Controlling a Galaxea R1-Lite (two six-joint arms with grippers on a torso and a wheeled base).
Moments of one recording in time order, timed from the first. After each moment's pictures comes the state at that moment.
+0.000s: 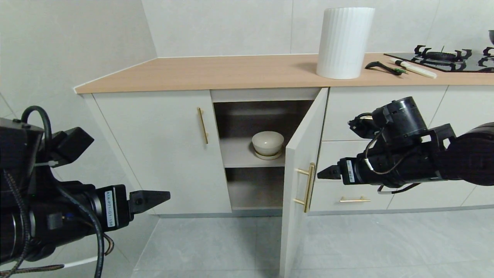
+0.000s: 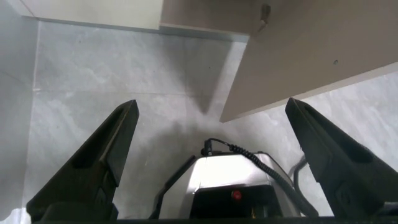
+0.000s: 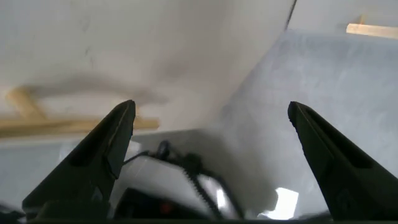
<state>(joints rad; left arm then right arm) -0.48 1.23 -0.84 0.25 0.19 -0.50 0.48 1.76 -1.16 0.09 0.01 0.28</state>
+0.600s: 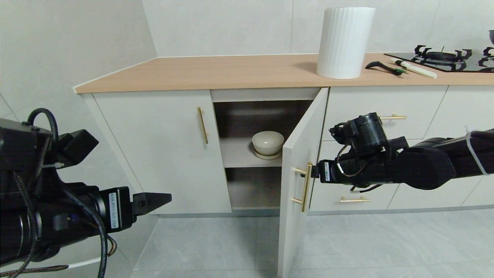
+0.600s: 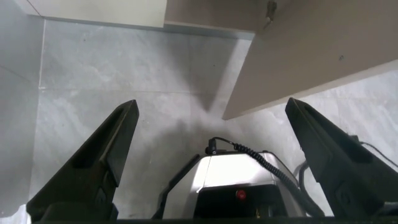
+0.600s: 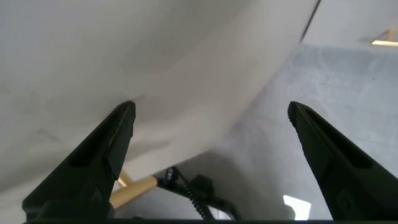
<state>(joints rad) -0.48 1.24 -0.84 0.25 0.20 -0.49 0.48 1.94 -1.20 -0.09 0.01 0.36</state>
